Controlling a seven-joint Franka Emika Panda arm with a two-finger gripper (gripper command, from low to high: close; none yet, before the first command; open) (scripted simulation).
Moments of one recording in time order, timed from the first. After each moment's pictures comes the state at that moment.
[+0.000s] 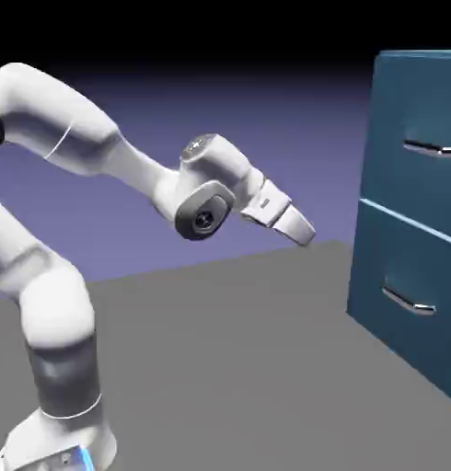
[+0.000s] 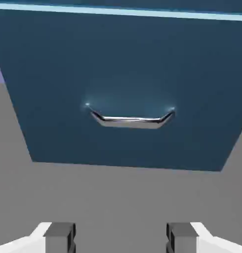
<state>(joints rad) -0.03 -0.59 0.02 -2.79 0.05 3.02 0.75</state>
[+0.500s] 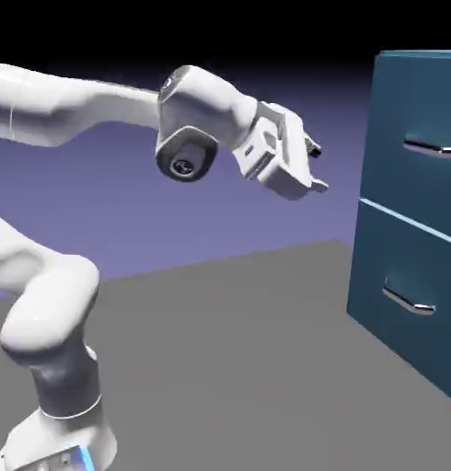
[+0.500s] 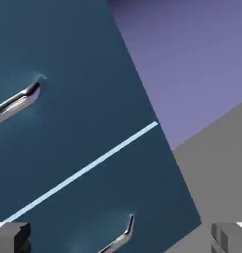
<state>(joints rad) -0.50 -0.83 0.32 -2.58 0.70 2.84 0.87</state>
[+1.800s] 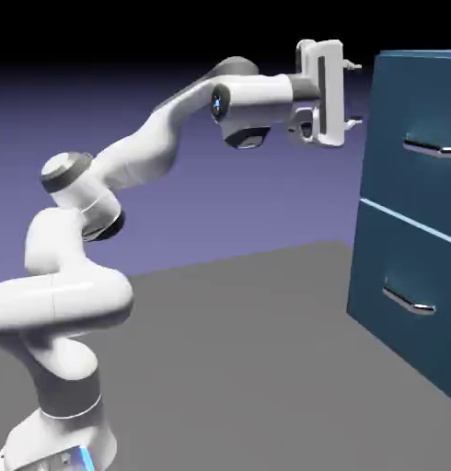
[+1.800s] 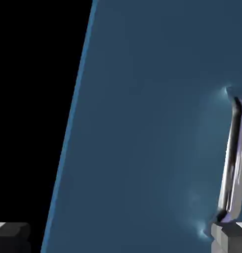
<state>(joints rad) -1.75 -1.46 1.08 -2.04 2.40 2.38 1.20</state>
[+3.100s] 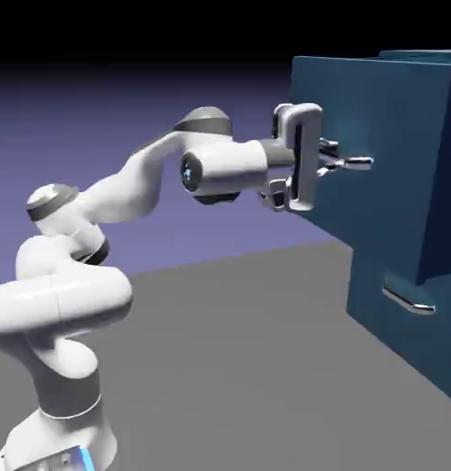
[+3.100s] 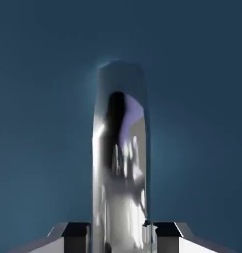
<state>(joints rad) -1.46 -1.66 1.03 -2.61 2.49 2.12 1.19</state>
